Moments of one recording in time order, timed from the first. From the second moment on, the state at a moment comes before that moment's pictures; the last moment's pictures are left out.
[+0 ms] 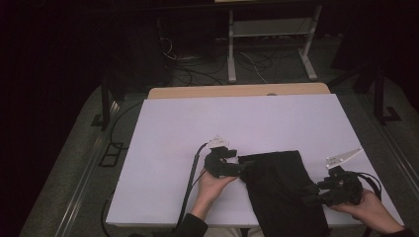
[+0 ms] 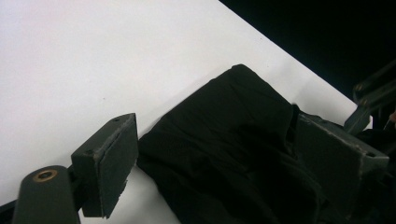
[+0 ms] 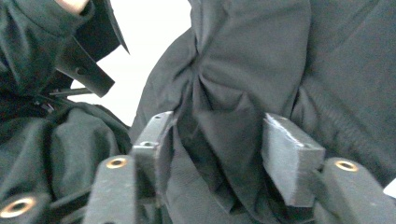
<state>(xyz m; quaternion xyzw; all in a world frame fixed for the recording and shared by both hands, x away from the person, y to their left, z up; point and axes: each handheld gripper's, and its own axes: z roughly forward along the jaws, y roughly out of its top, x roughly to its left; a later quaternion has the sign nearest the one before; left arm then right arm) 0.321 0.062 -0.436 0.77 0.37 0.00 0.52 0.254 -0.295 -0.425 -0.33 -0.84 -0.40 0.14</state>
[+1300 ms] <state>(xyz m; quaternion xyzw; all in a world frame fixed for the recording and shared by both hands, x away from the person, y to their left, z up) 0.320 0.060 -0.439 0.77 0.36 0.00 0.52 0.351 -0.255 -0.437 -0.36 -0.86 -0.36 0.09</state>
